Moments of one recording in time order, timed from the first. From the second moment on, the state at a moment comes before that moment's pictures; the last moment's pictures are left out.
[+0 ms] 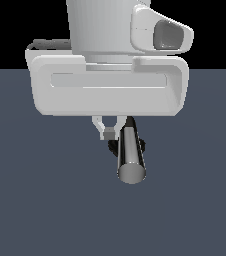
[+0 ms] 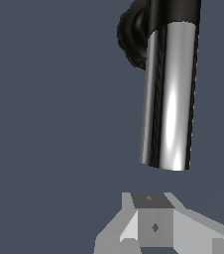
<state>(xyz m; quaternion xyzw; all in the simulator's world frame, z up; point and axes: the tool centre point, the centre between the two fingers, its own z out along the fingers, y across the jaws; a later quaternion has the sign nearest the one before) -0.216 0.006 0.197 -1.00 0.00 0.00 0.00</state>
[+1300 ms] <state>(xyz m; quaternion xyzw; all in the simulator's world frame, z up) -0.200 0.013 0.106 -1.00 -0.02 0.00 0.00</state>
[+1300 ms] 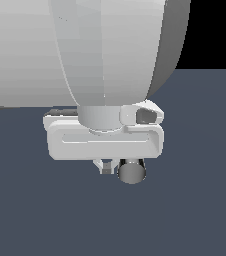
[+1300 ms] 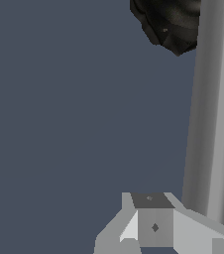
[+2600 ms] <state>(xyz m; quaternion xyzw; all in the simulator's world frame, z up) -0.197 -0.090 0.106 -1.00 -0.01 0.00 0.00</state>
